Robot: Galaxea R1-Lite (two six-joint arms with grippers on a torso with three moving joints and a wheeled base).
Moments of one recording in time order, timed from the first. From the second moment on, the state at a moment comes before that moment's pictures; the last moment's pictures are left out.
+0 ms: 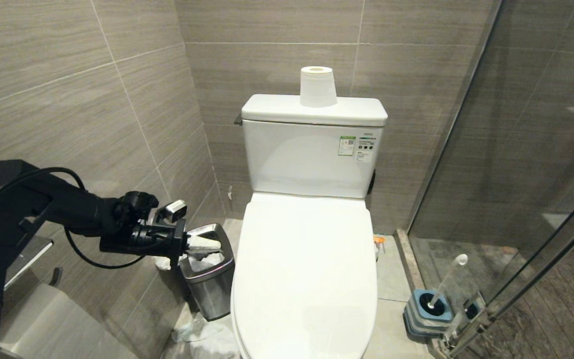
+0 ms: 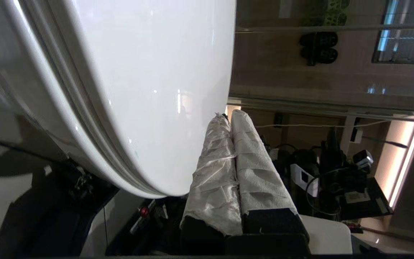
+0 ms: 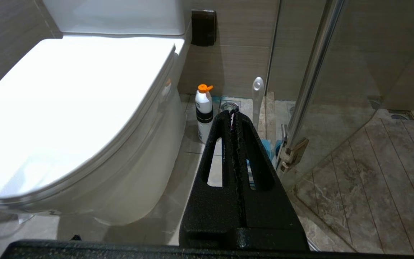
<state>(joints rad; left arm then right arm) 0.02 2.31 -1.45 0.30 -1.21 -0.14 0.00 0.00 0.00 0.00 -0.02 0.08</state>
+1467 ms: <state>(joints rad) 0.05 2.30 -1.34 0.32 -1.43 -0.04 0.00 0.00 0.00 0.00 -0.02 0.08</state>
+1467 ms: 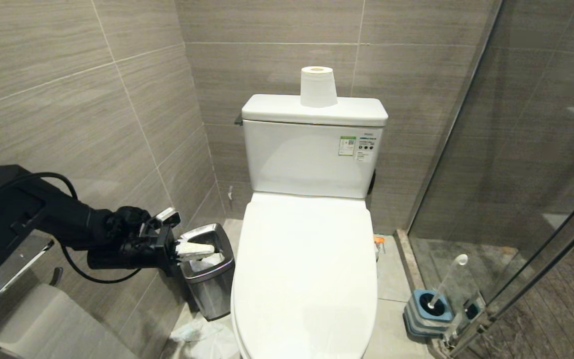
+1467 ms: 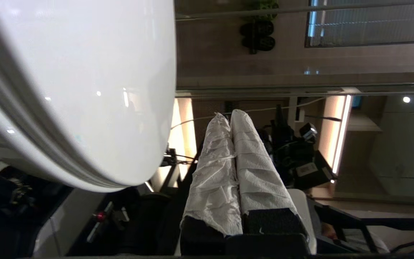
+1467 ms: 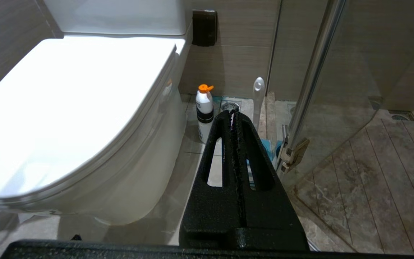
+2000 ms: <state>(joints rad) 0.05 2.30 -1.32 0.33 -1.37 -0.03 0.00 0.00 0.00 0.00 -0.02 0.08</state>
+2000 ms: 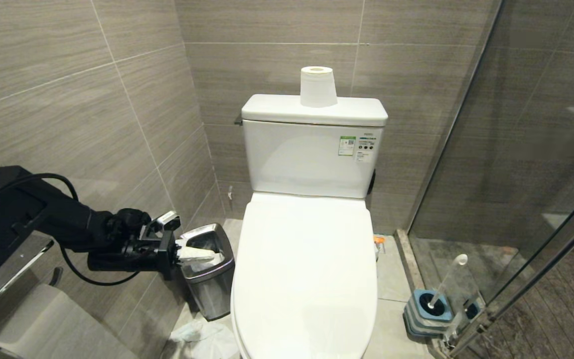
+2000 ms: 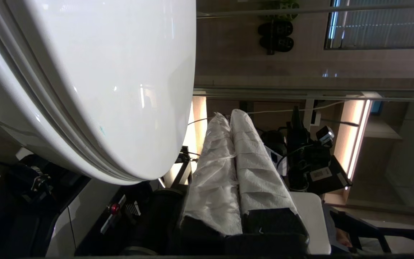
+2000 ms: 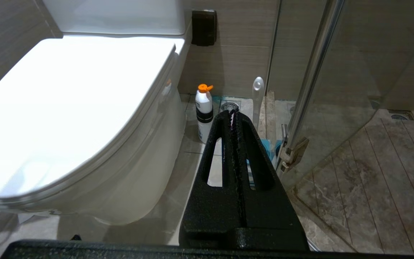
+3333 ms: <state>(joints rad) 0.06 2.33 -1.14 -0.11 -1.30 -0.01 0.00 0.00 0.00 0.00 -0.02 0.08</state>
